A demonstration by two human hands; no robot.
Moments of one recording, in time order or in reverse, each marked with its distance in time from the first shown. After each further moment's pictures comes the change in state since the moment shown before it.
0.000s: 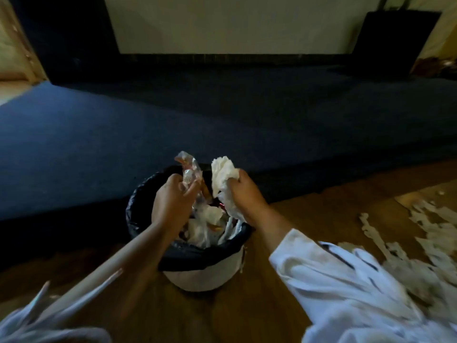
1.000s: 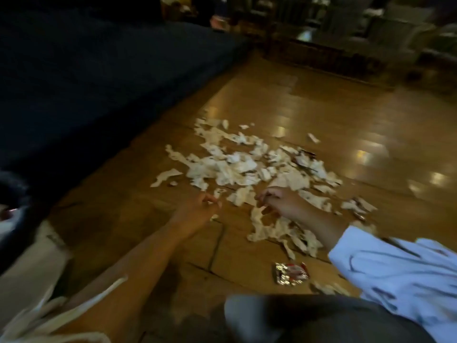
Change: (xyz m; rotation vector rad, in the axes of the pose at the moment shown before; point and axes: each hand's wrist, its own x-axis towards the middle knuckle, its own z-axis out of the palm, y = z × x) left_hand -0.285 0.110 0.143 0.094 -1.391 0.375; right_hand -0.406 0.084 -0.265 -0.222 0.556 0.624
